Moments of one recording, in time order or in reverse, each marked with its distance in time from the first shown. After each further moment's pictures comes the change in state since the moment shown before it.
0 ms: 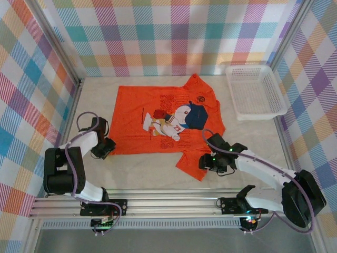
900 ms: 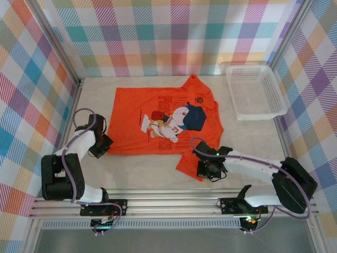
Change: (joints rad) left arm 0.005 -0.098 0.064 -0.108 -0.043 0.024; right arm 0.193 0.086 0.024 -0.035 0.095 0.207
